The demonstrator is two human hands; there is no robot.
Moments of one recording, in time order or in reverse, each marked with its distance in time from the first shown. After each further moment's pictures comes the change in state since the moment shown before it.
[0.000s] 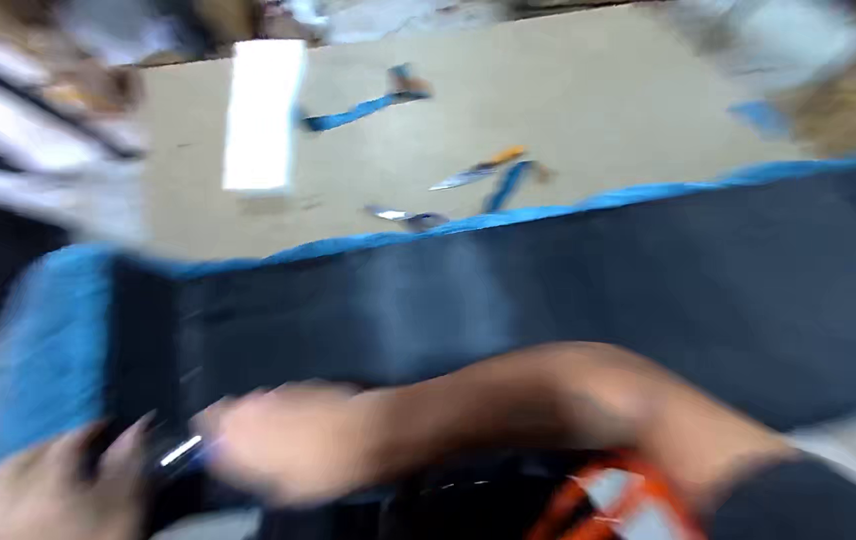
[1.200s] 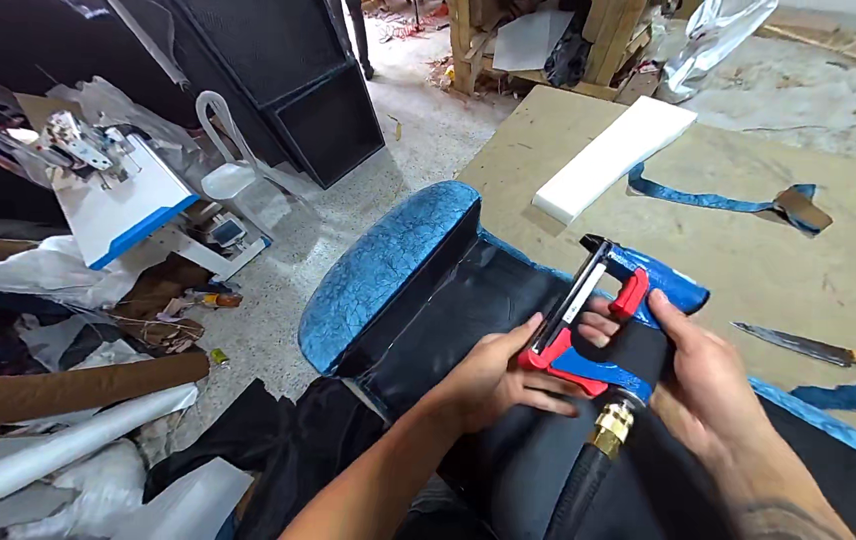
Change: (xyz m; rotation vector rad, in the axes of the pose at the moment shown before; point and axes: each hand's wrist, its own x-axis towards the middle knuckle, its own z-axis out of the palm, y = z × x) left_hand 0.026 0.053 0.056 -1.955 -0.761 -0.280; right_hand 0.031 0.092 -0.069 1.176 0.479 0.294
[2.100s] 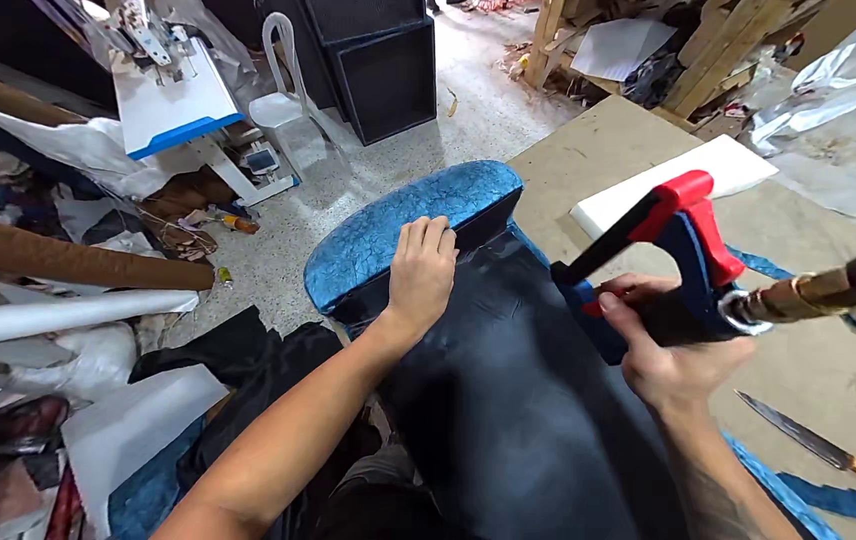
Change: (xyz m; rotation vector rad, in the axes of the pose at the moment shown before) left_hand 0.010 0.029 -0.092 1.881 1.243 0.695; right_hand 0.065 0.002 0.012 -0.525 -0.361 -1.100
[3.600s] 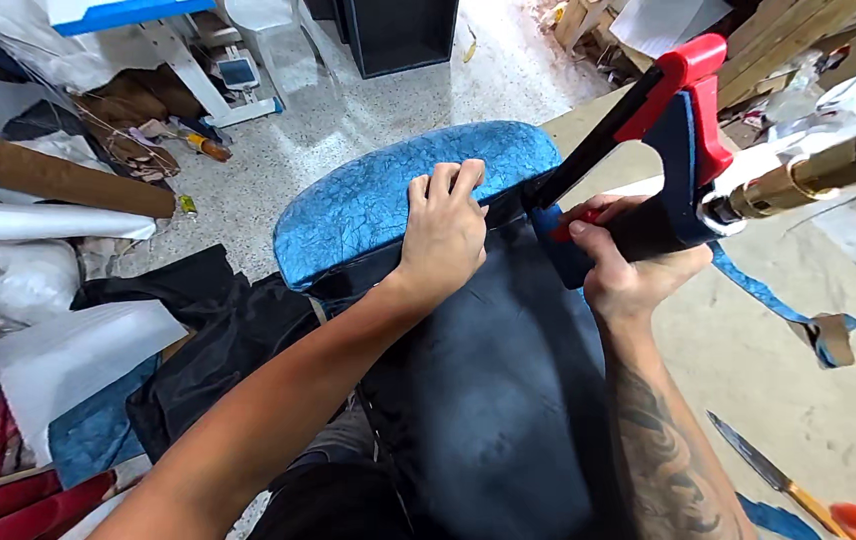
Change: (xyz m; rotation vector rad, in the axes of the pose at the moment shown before) left_hand 0.034 0.000 0.015 -0.075 -0.155 -0.141; right_hand 0.067 0.073 0.084 0.251 -0.066 -0.039
